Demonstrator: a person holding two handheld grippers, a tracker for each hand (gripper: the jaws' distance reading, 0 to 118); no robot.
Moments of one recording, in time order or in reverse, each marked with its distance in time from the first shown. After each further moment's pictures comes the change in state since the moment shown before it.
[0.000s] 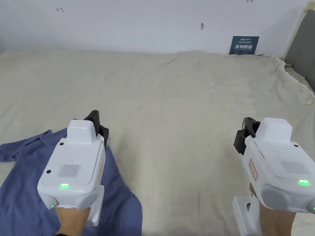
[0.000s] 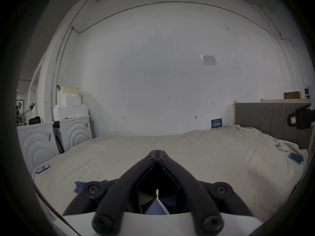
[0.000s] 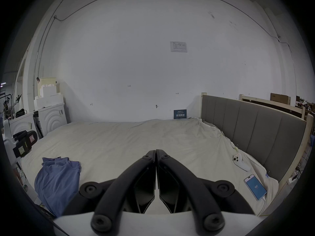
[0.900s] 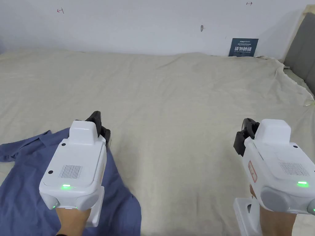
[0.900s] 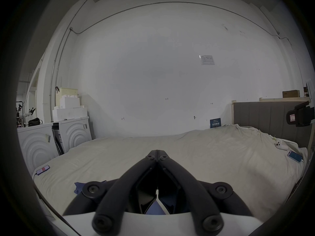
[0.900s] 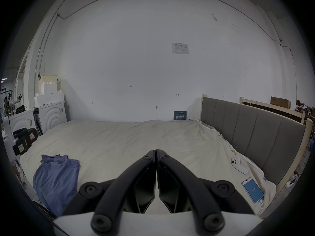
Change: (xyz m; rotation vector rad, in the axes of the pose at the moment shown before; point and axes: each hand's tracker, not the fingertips) left arm 0.004 0.001 0.003 0.004 -0.007 -0.014; right arm -0.001 0.002 0.005 0.004 0.010 0.027
